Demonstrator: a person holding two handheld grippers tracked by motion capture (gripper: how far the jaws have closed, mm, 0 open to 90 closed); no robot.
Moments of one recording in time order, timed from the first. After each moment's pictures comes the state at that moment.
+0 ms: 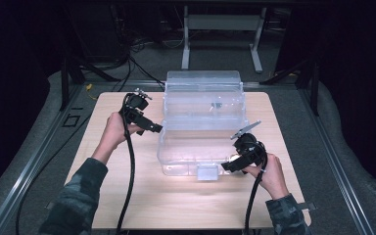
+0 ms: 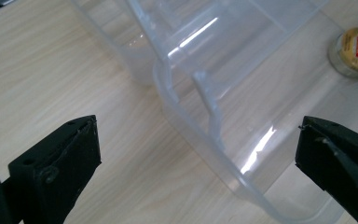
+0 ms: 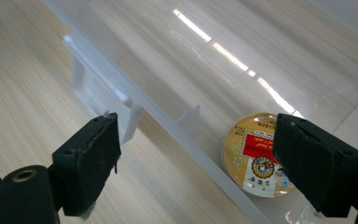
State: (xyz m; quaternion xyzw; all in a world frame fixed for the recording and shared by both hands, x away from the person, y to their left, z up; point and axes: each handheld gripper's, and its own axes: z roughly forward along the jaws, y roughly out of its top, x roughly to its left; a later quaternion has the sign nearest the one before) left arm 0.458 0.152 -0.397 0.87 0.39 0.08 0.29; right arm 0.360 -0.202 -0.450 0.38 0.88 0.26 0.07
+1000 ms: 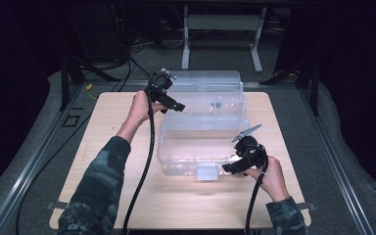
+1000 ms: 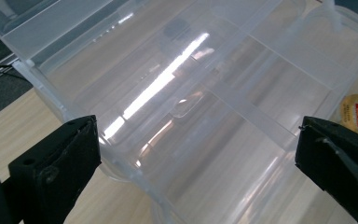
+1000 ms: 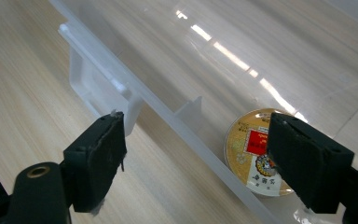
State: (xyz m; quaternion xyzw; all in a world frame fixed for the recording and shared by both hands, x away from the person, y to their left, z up) left arm 0.519 0.089 -0.382 0.88 0.34 0.11 0.32; right arm 0.357 -0.206 -0.458 0.38 0.88 0.27 0.07
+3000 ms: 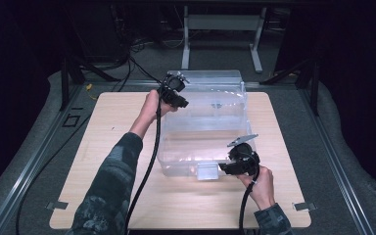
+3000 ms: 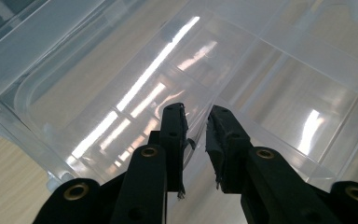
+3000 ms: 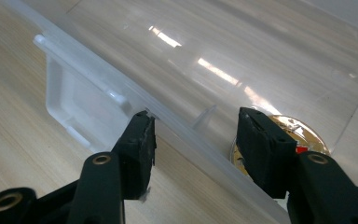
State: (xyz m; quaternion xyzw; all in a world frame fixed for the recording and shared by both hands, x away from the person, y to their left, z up) left arm 0.522 0.056 -0.390 0.89 0.31 0.14 0.30; right arm 0.344 -0.190 -0.480 0.43 0.85 0.29 0.12
